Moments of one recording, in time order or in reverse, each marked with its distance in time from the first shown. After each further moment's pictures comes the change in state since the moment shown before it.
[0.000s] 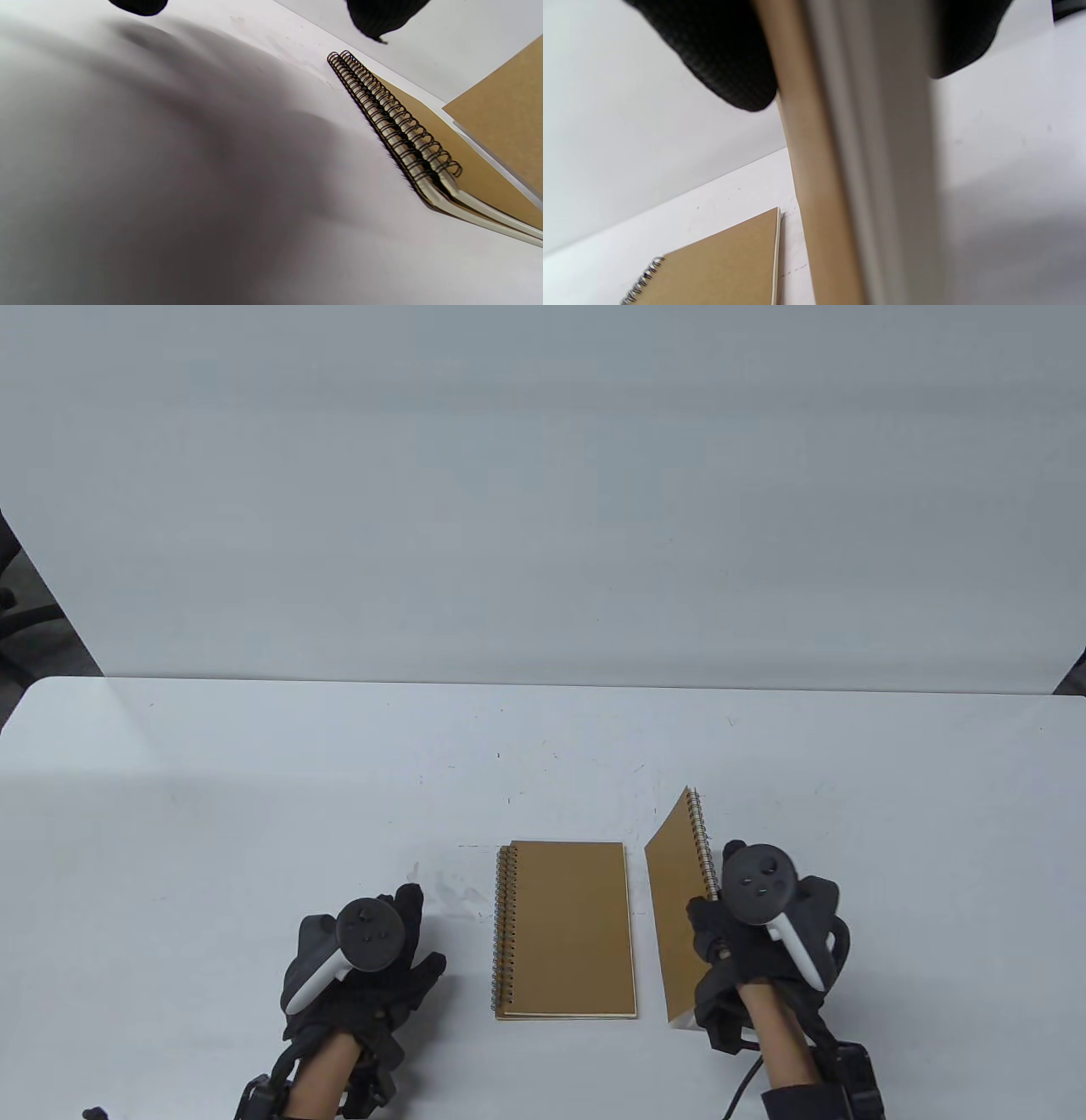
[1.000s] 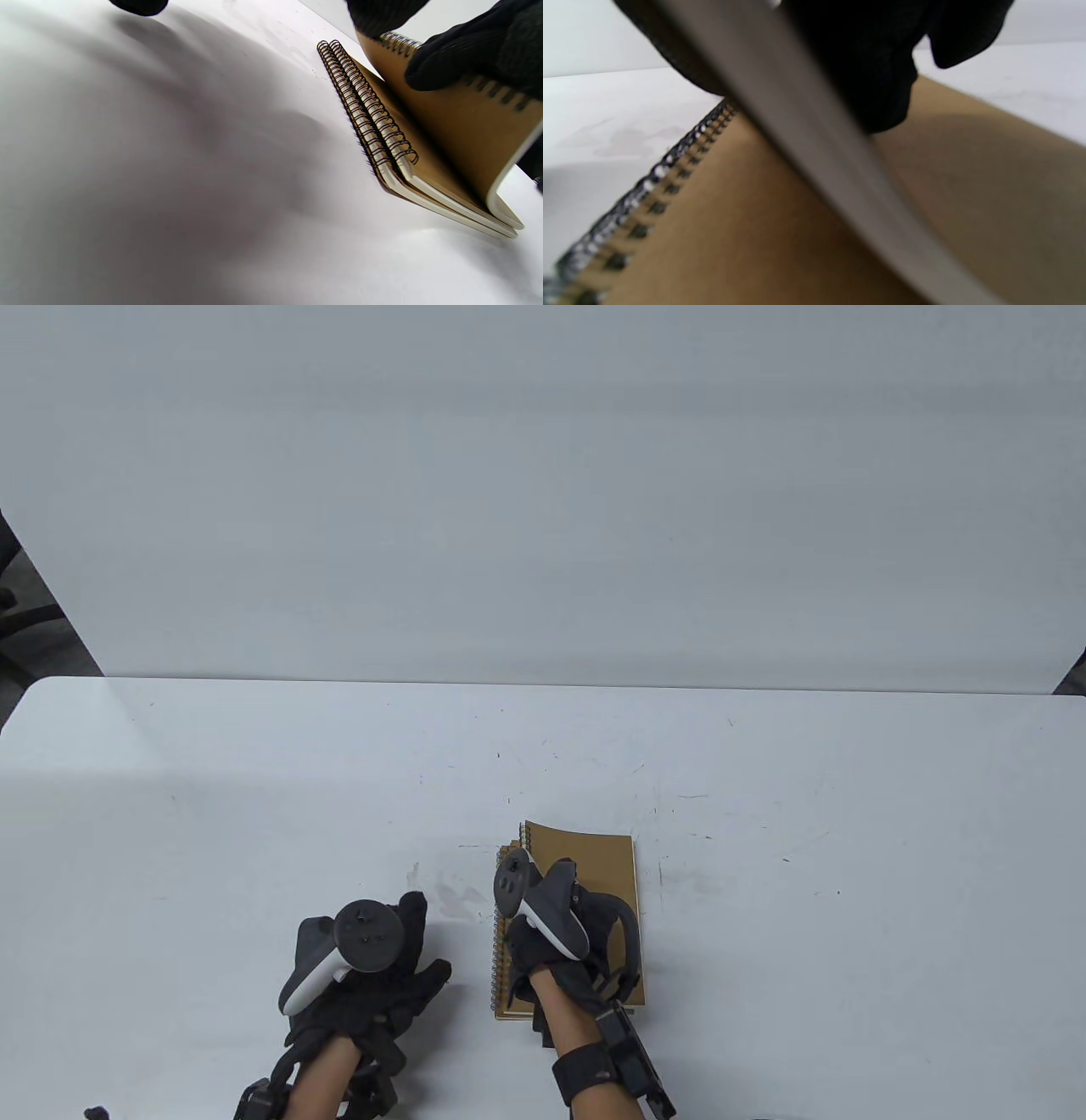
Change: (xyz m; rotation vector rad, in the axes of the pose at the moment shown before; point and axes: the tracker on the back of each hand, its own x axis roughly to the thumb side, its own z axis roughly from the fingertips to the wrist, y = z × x) left_hand 0.003 -0.001 0.005 -0.062 -0.017 0.064; right_hand 0.140 0.131 -0.011 0.234 -0.028 0.238
